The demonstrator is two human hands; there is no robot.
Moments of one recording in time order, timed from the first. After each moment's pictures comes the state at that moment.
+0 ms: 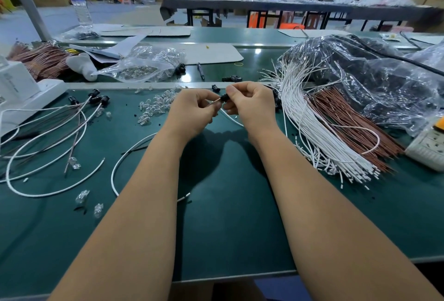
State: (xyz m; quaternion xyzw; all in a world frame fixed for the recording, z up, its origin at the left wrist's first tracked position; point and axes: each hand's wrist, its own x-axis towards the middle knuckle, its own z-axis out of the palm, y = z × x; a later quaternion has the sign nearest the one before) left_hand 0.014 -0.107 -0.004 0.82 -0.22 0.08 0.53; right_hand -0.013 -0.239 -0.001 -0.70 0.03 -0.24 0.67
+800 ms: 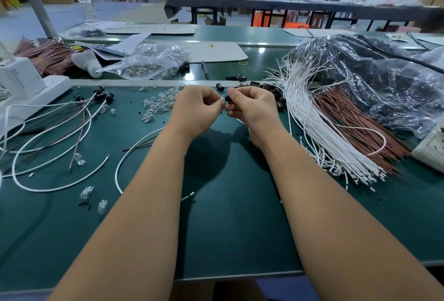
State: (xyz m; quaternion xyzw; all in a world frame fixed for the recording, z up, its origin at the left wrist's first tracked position) left_hand 0.009 -0.108 0.000 0.85 -0.20 0.13 0.47; right_hand -0.010 -0.239 -0.006 -0.64 0.04 -0.17 0.75
